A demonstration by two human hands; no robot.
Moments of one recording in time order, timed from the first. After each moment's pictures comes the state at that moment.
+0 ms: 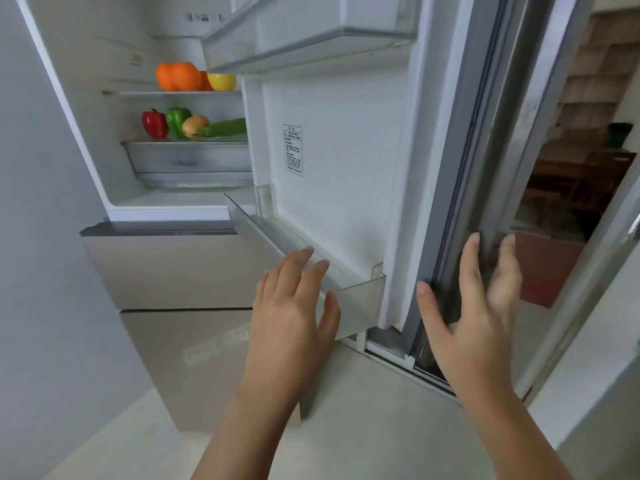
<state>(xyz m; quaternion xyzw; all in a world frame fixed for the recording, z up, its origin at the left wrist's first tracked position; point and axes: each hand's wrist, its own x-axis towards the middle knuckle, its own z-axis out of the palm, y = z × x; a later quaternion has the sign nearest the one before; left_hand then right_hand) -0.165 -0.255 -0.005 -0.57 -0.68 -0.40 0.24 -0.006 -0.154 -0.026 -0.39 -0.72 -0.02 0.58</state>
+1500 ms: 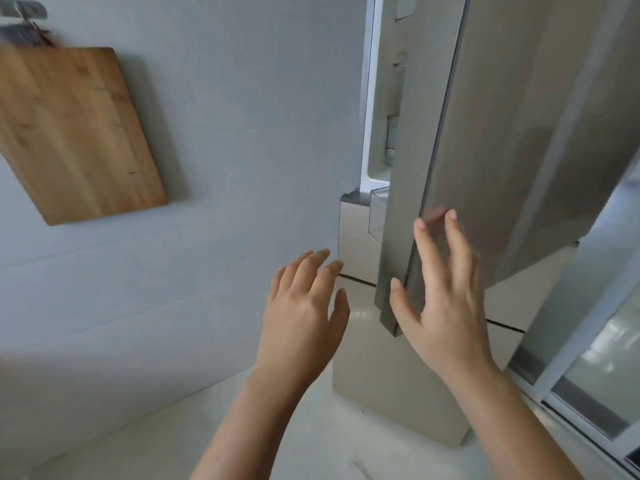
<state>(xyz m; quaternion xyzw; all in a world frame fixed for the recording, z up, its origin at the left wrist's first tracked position) -0.503 -0.517 -0.040 -0.42 -0.79 -0.31 0.32 -0.416 -0.371 -0.039 -0.12 -0.85 0.05 0.51</state>
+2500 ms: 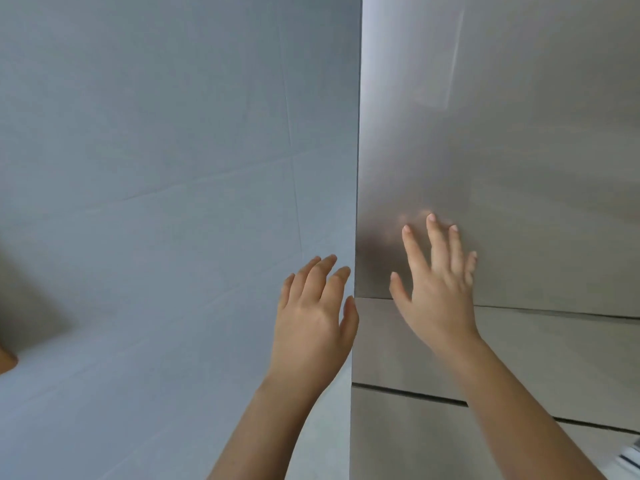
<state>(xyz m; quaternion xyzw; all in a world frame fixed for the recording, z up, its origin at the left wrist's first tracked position) -0.861 -0.322 -0.038 -0.52 -0.73 -0.33 0.29 -0.762 -0.179 -0.042 -0.36 -0.86 -0.05 0.36</state>
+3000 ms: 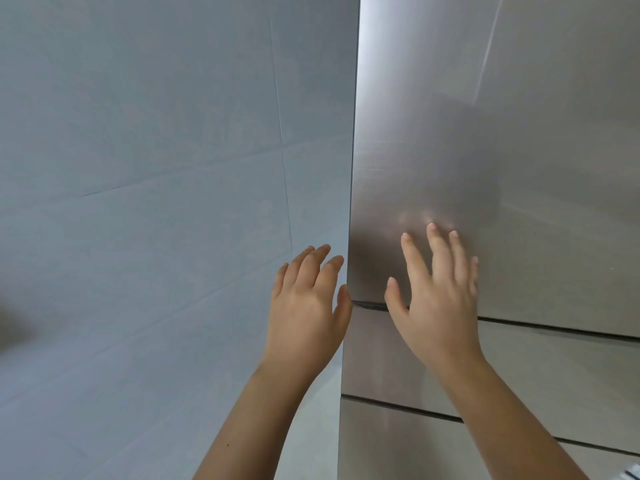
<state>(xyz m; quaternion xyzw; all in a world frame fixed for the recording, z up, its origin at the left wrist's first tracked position) -0.888 -0.276 -0.038 -0.51 -0.75 -0.32 0.28 -0.774 -0.166 -0.042 -0.37 -0.84 -0.07 0.39</state>
